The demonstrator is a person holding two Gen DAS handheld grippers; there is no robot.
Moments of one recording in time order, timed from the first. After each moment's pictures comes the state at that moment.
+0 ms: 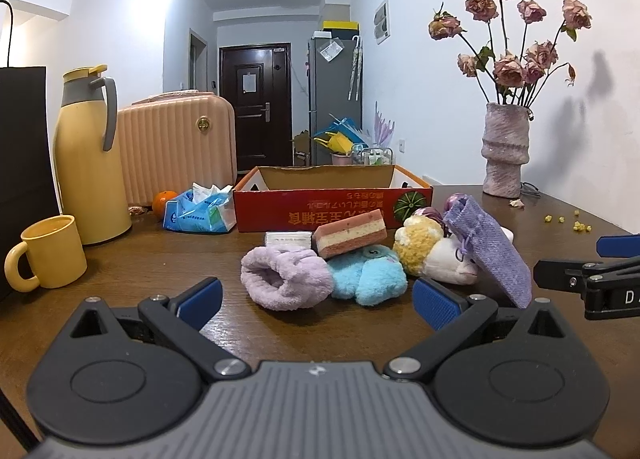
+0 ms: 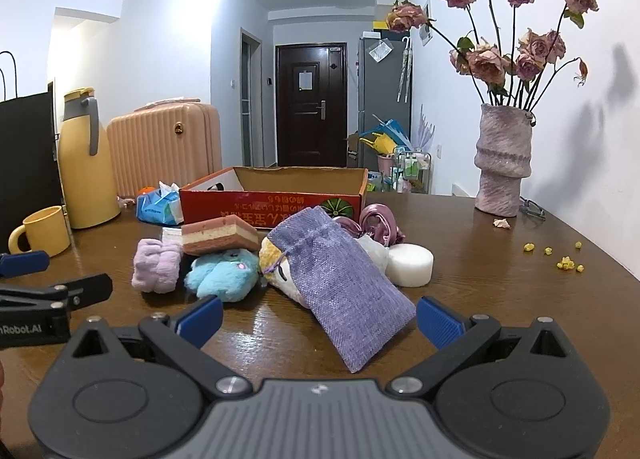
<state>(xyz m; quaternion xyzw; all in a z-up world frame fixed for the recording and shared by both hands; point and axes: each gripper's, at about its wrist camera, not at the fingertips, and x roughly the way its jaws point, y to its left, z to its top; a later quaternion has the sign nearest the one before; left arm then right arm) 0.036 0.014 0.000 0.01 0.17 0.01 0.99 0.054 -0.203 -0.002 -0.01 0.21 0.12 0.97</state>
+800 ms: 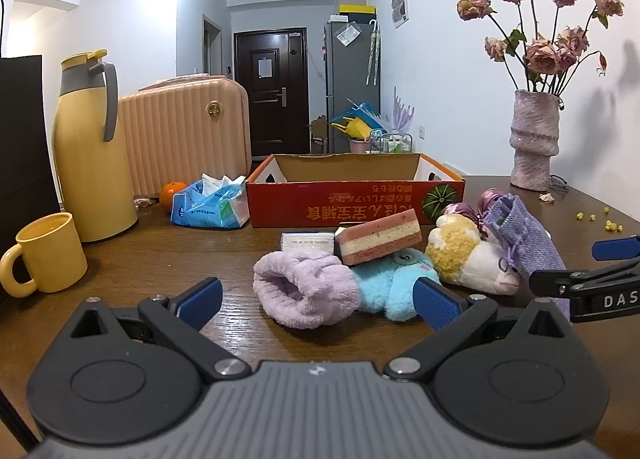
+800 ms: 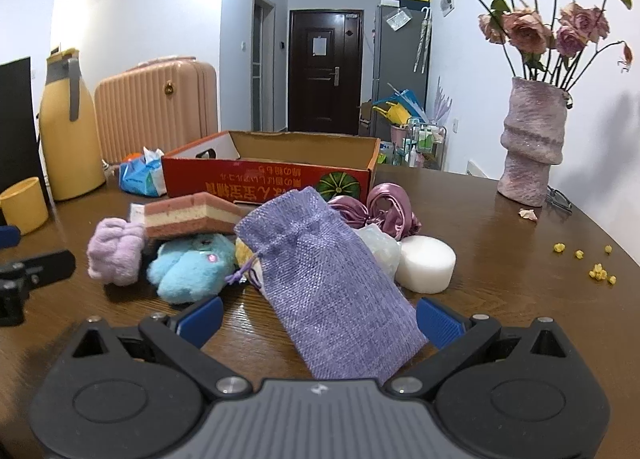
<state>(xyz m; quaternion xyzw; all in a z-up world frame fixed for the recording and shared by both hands) 0.080 0.024 -0.007 0.02 0.19 0.04 0.98 0.134 -0.194 -0.019 -0.04 0.27 0.13 0.95</state>
